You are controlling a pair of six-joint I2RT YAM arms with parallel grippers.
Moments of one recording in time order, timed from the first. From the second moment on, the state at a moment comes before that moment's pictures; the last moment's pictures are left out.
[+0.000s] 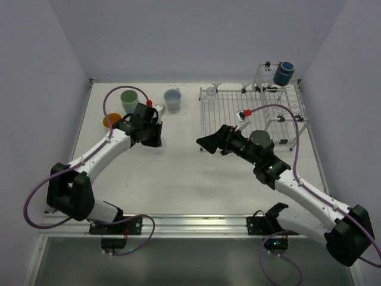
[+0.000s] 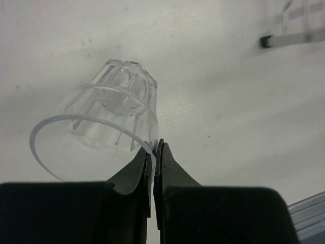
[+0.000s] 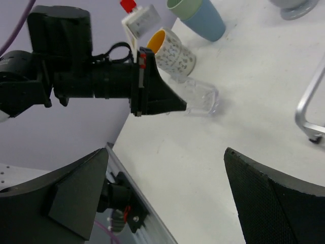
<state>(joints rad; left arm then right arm) -0.42 1.41 1.10 -0.60 0.10 -0.25 0.63 1.01 0.64 0.27 -0.27 0.84</state>
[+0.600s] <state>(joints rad) -0.50 1.73 1.31 -0.88 -0.14 -0.14 0.63 0.89 0.63 -0.01 -0.13 0.62</state>
